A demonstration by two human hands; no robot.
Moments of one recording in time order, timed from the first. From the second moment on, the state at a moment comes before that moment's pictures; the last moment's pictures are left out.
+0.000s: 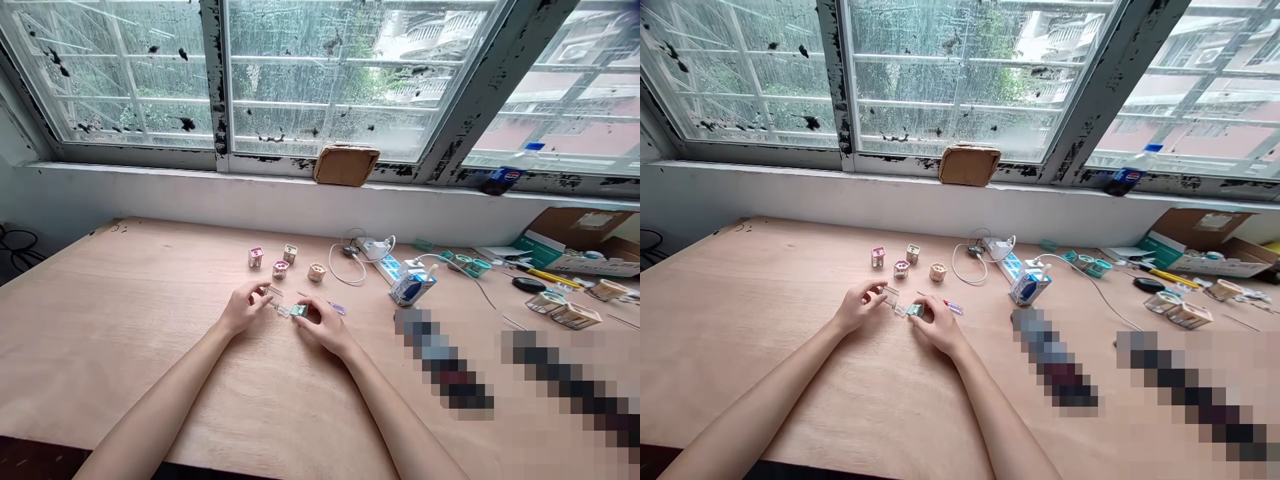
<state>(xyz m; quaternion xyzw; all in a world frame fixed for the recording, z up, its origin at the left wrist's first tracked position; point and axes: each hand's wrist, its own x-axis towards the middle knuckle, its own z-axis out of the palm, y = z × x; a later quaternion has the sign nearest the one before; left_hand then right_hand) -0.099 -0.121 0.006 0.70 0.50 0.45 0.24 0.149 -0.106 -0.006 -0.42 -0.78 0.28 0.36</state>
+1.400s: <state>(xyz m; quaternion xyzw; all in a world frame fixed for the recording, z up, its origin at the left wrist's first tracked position) -0.108 -0.116 0.002 0.67 0.54 0.46 0.23 0.158 -0.100 -0.014 -0.43 -0.76 0.33 0.36</state>
